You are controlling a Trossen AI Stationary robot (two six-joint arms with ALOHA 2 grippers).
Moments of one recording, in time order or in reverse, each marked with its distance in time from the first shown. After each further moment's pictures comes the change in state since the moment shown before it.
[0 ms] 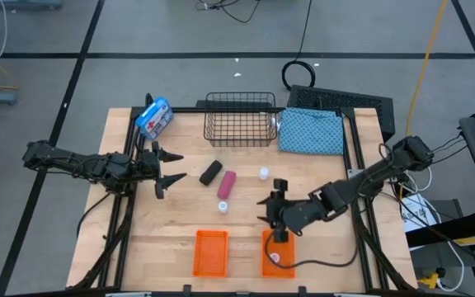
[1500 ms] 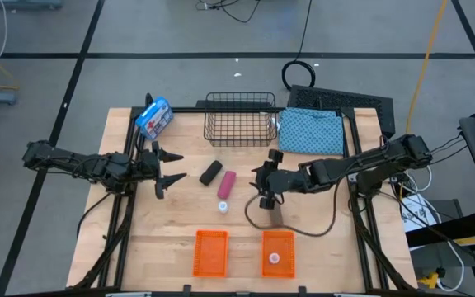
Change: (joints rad) left arm 0.000 0.000 0.000 0.000 0.000 0.000; right arm -0.266 0.001 0.001 0.011 -0.005 -0.126
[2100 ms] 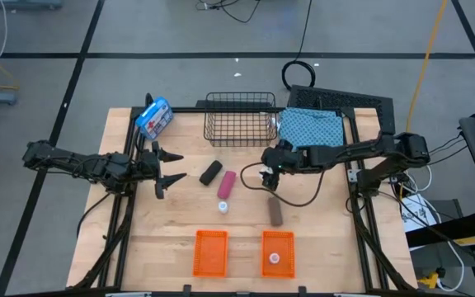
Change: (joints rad) left arm 0.000 0.000 0.000 0.000 0.000 0.000; right arm -0.256 0.000 -0.235 0.067 -0.198 0.135
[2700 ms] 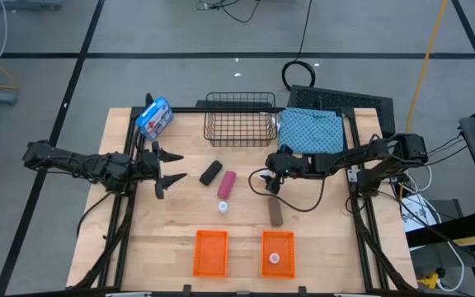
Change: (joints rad) left arm 0.000 0.000 0.000 0.000 0.000 0.000; right arm -0.015 0.019 -0.245 0.376 -0.013 -0.042
